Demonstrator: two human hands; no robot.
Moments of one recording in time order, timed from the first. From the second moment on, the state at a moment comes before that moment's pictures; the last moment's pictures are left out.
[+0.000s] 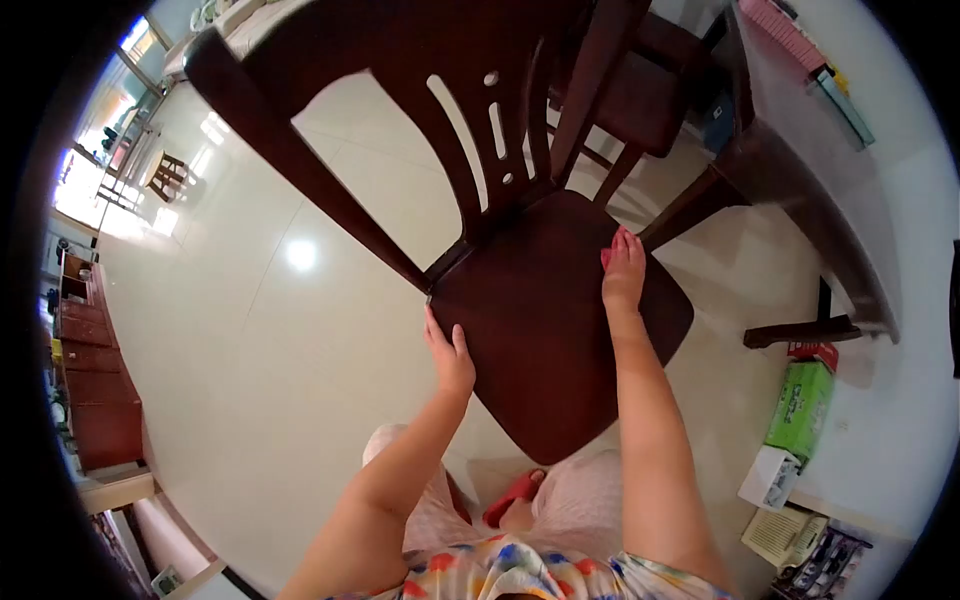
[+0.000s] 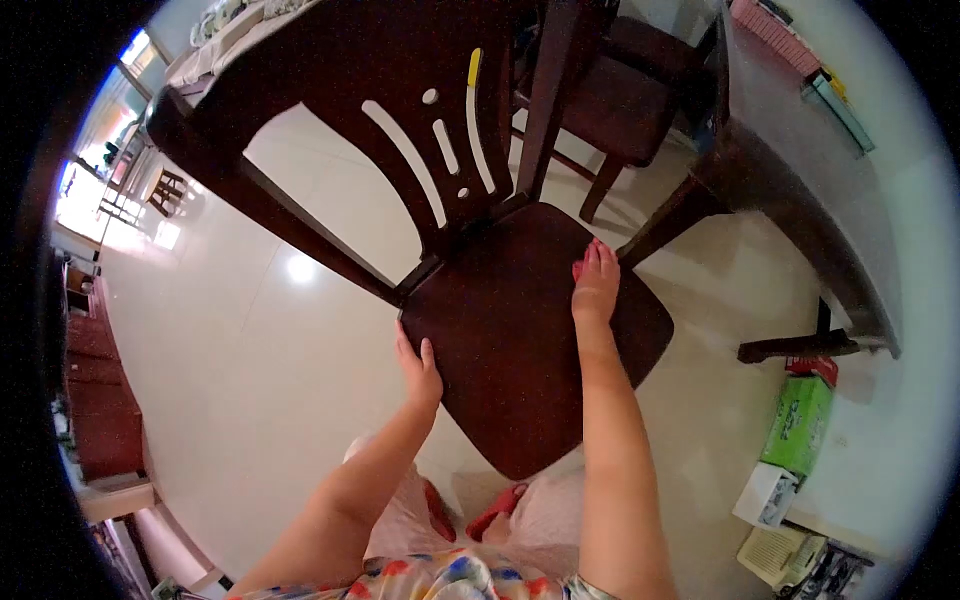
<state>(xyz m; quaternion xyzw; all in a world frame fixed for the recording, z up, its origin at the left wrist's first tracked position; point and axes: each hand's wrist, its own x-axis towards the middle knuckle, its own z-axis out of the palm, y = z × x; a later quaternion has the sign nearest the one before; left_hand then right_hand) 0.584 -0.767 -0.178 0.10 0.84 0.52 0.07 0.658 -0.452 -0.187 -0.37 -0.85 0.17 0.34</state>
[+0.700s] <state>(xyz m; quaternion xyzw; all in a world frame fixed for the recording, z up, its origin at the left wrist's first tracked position) 0.584 -0.770 -0.198 0.14 0.79 0.60 0.03 0.557 -0.633 -0.165 -0.05 -0.95 0.22 0.23</state>
